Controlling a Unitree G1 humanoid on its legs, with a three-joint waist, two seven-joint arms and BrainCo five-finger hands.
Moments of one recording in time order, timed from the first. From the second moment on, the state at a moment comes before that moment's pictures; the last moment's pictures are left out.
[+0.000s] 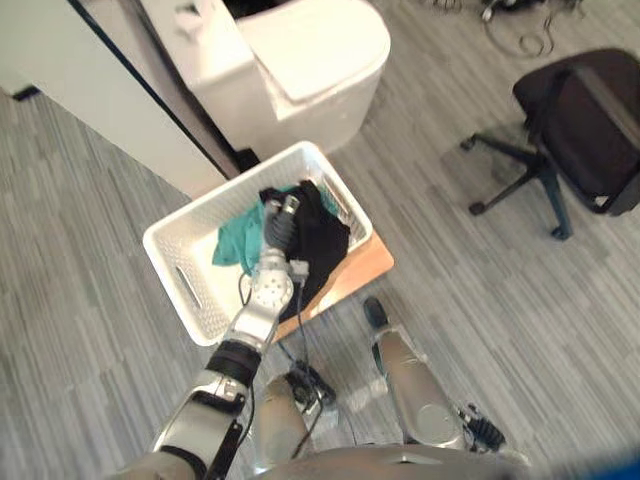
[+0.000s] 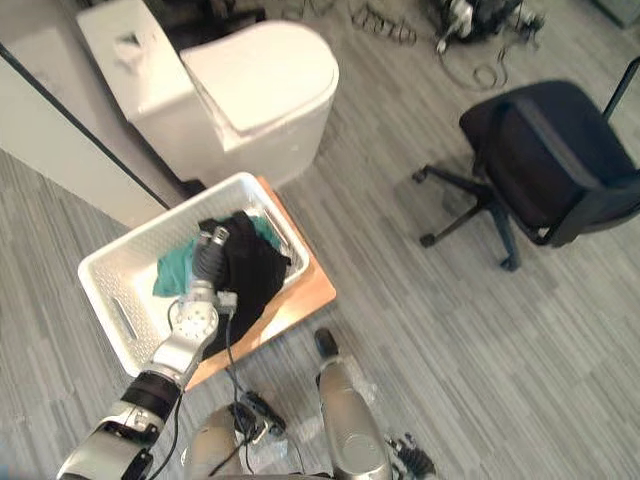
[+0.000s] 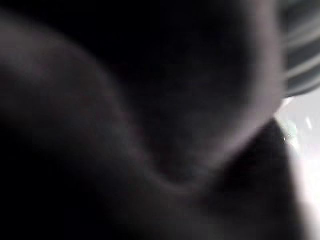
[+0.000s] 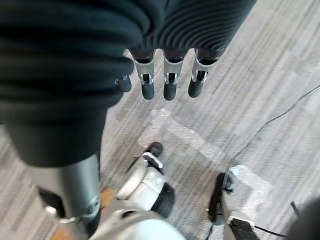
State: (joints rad) left arm -0.43 0.22 -0.18 0.46 0.01 -0.22 0.54; right arm 0.15 -0.04 -0.35 0.85 0.19 0.01 0.22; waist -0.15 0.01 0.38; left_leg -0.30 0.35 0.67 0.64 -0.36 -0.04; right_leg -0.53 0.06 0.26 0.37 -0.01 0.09
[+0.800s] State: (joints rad) left arm -0.54 0.25 -0.03 0.54 0.26 0.13 0.63; right arm 0.14 -0.08 -0.19 0.77 0.19 -0.15 0.20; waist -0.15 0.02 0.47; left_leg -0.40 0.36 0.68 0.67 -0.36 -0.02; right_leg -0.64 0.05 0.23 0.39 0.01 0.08
